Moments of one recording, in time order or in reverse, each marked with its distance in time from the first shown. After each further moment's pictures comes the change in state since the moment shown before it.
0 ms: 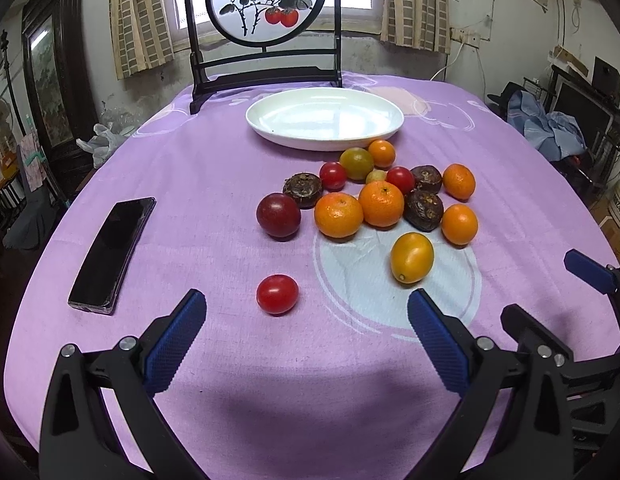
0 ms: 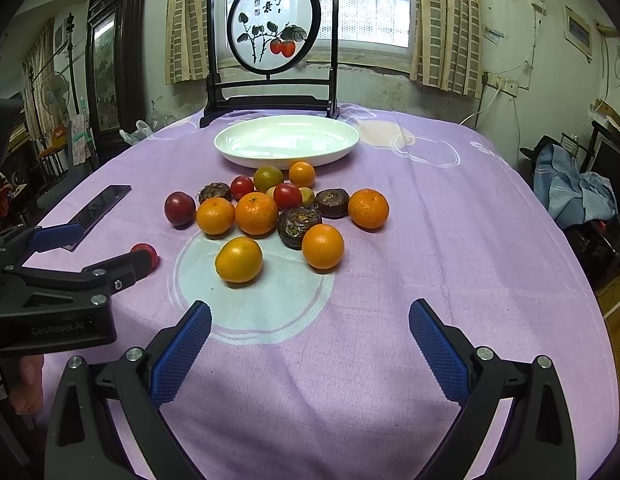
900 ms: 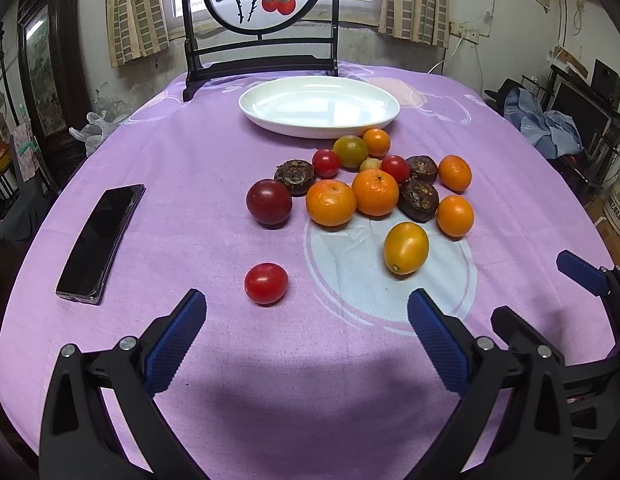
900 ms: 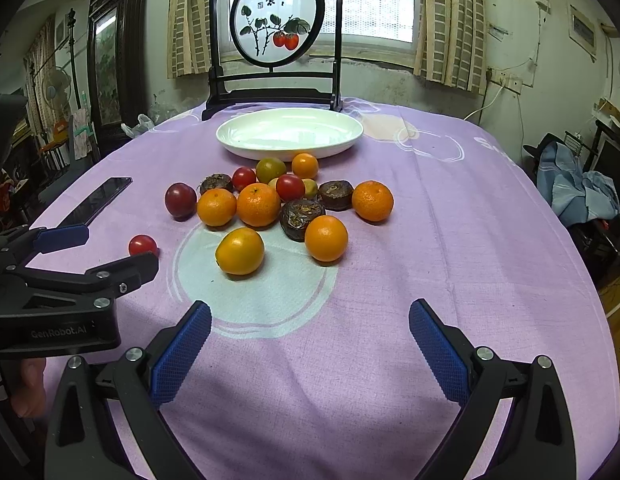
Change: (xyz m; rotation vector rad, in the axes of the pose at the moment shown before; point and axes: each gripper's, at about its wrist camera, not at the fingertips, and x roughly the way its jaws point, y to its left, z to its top) left arm 0.008 -0.002 -0.002 -0.019 0.039 -0.031; right arm 0.006 0.002 -0.003 -0.008 0.014 0.006
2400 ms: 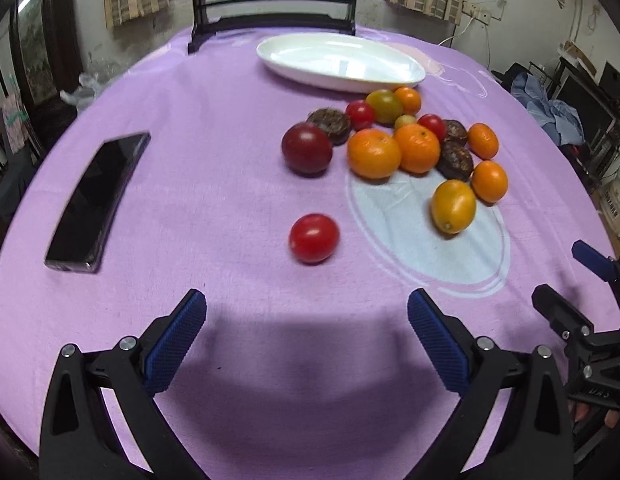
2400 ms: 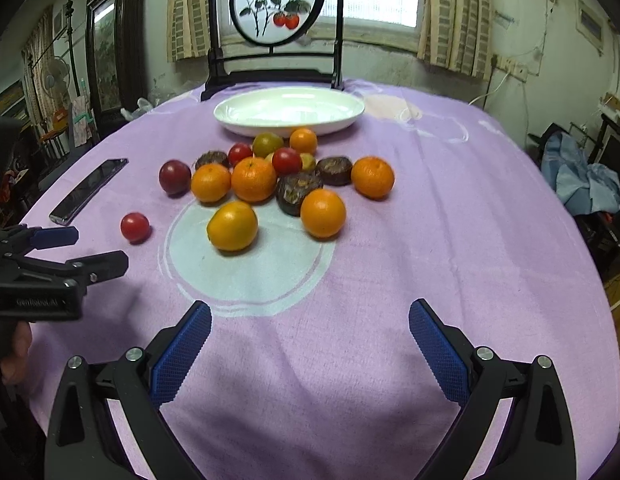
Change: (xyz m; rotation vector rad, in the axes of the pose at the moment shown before) left arm 0.029 0.047 -0.015 -0.053 0.146 -0.060; right arm 0.012 -0.007 -0.009 0.001 0.089 0.023
